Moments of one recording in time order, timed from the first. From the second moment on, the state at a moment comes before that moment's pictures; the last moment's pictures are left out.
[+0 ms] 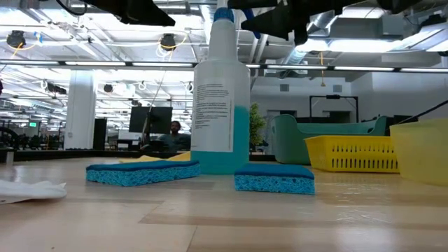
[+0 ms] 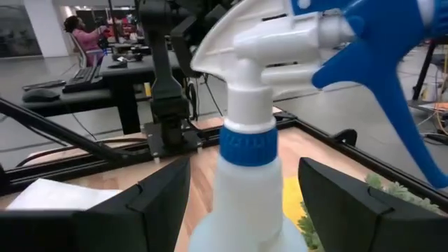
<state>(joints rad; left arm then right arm) -0.08 0.90 0.61 0.25 -0.75 0.39 0.36 1.58 0.80 0.70 0.76 0.12</state>
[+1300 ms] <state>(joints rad) -0.08 0.90 0.61 0.25 -0.75 0.36 0.17 1.58 0.80 0.74 0.38 0.15</state>
